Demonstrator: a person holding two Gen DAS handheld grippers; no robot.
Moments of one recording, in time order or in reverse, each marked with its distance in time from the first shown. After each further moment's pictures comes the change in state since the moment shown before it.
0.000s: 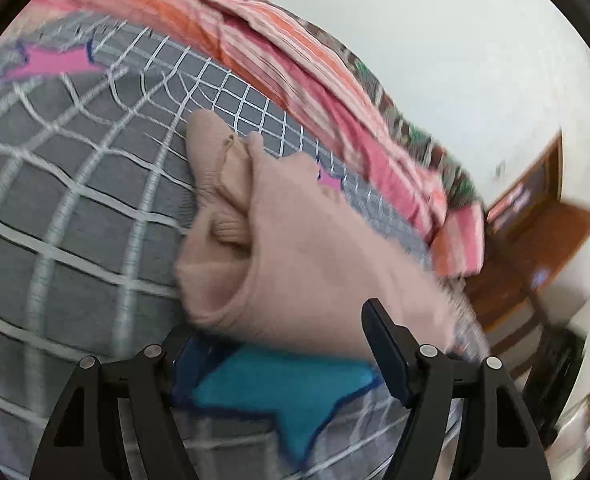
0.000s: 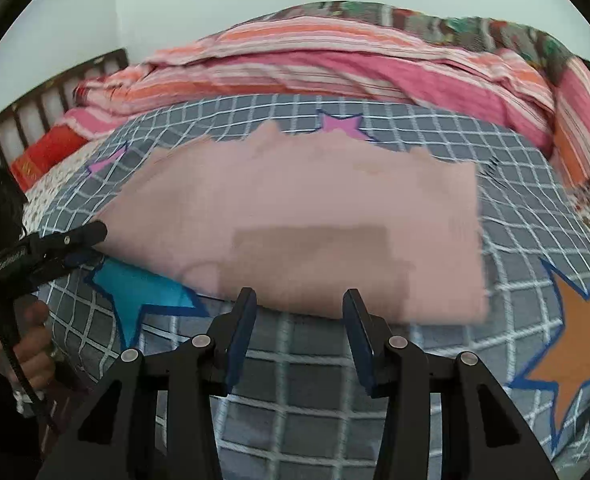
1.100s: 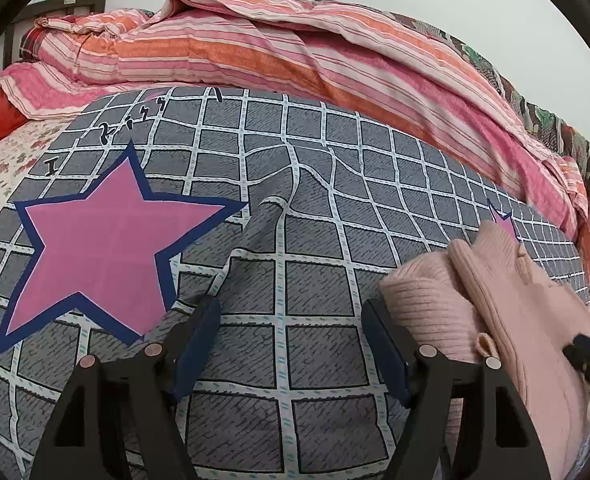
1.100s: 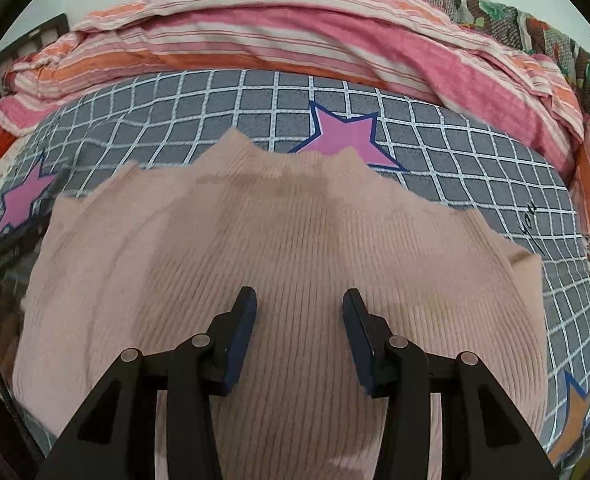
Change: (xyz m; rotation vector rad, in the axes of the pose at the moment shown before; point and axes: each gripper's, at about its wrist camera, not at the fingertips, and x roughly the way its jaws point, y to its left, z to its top) left arm 0.065 0.064 0.142 0.254 0.008 0.531; right arm 0.129 0.050 0.113 -0.028 0.175 -0.172
